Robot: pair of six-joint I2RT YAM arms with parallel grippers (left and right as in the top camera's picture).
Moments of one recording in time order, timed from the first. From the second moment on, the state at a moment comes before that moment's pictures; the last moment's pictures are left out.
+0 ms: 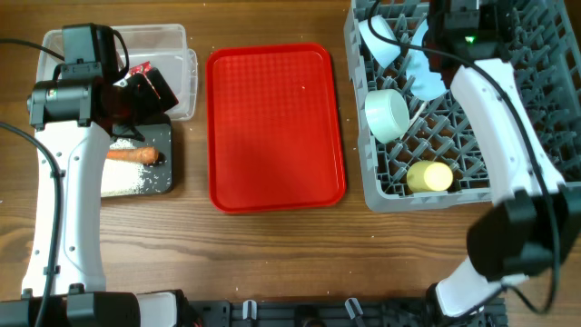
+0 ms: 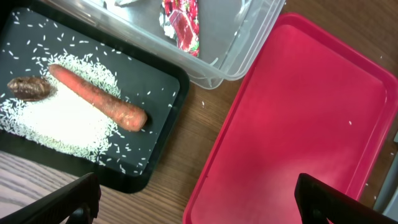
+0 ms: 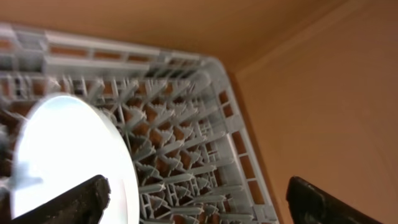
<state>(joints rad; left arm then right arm) 0.08 1.51 1.54 -1.14 -0.01 -0.46 0.13 1.80 1.70 -0.59 0.77 -0.24</state>
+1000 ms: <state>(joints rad) 0.08 1.51 1.54 -1.14 -0.01 -0.46 0.13 0.84 0.98 -0.42 0.00 -0.25</state>
